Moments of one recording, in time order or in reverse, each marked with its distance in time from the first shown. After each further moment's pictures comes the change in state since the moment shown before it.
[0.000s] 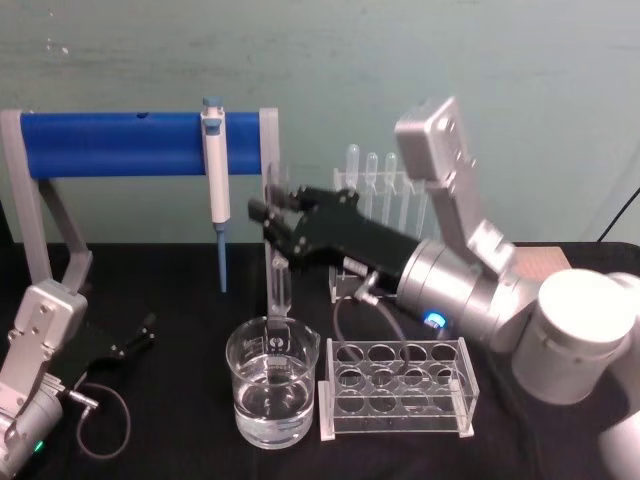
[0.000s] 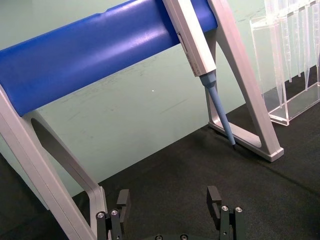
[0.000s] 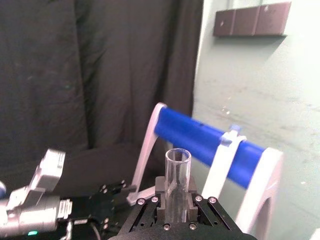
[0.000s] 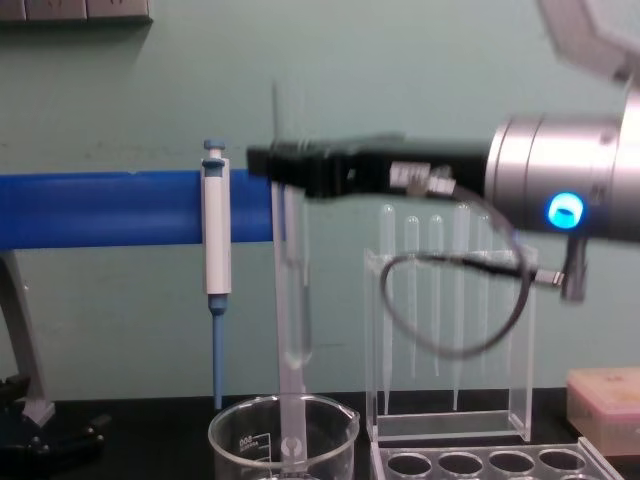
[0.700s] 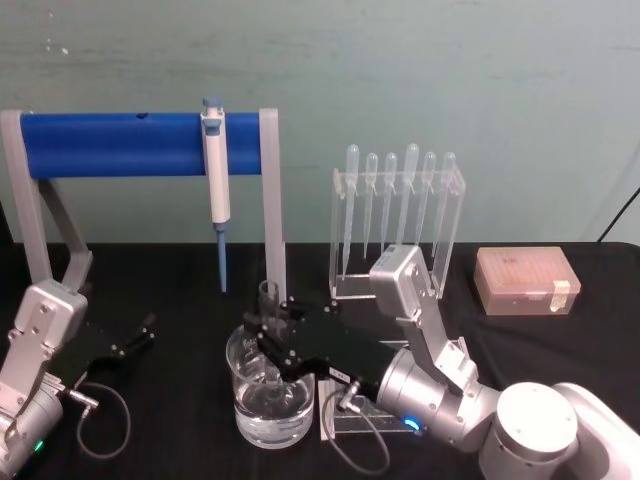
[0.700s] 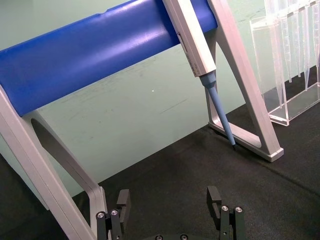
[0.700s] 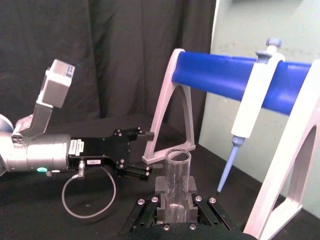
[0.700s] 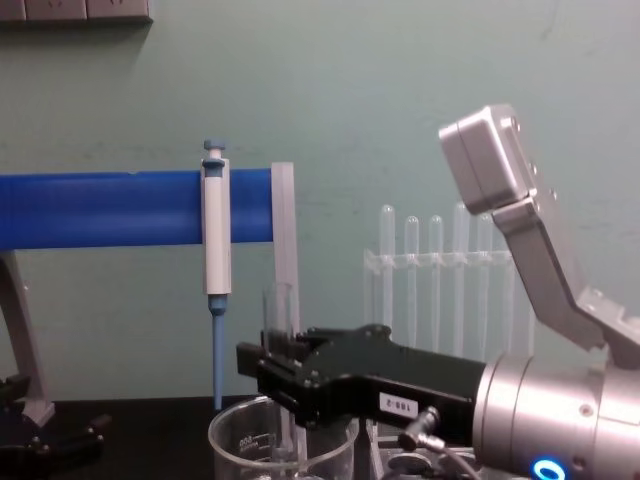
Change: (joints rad) left arm 0.000 0.000 0.000 0.000 0.000 0.000 0.000; right arm -0.096 -0.044 -0.056 0.253 -0.068 -0.282 0.064
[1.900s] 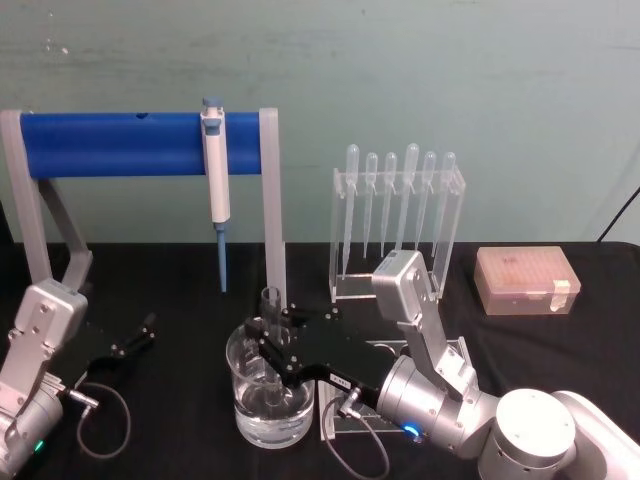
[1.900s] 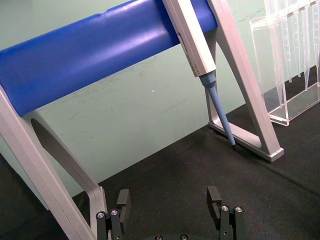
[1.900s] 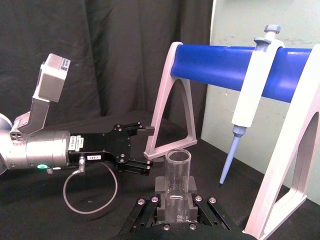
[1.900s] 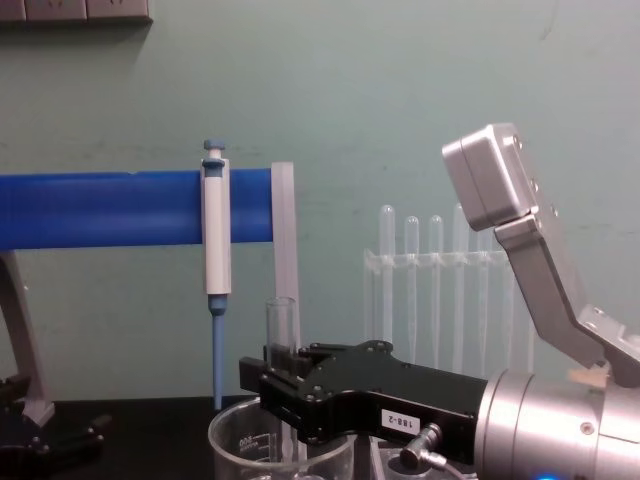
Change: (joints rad) left arm 0.000 0.000 0.000 0.000 0.000 0.000 0.000; right arm -0.005 -0.007 0.002 0.026 0.020 -0.001 0.007
